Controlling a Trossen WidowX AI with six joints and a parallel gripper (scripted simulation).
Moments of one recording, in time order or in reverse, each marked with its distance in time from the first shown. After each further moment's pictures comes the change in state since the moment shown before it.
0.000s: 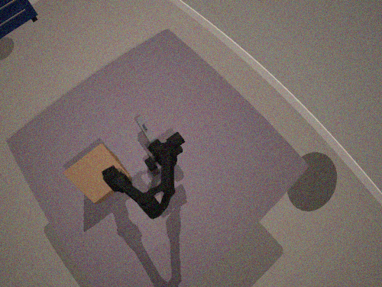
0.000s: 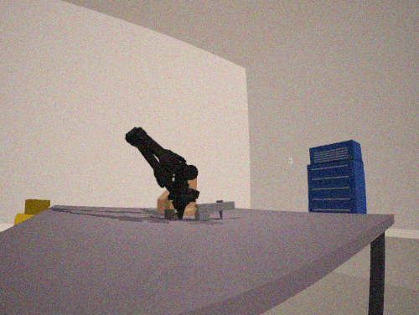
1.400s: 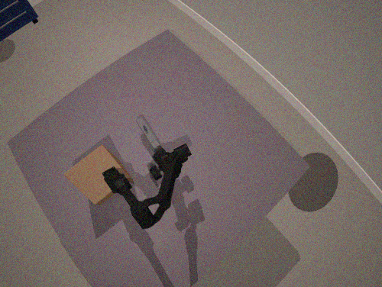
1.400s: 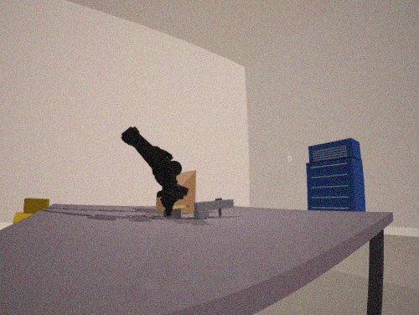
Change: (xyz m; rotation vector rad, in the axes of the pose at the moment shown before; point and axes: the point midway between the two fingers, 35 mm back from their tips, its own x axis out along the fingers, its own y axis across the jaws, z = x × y) arm -0.003 0.003 -0.045 -0.007 0.004 0.001
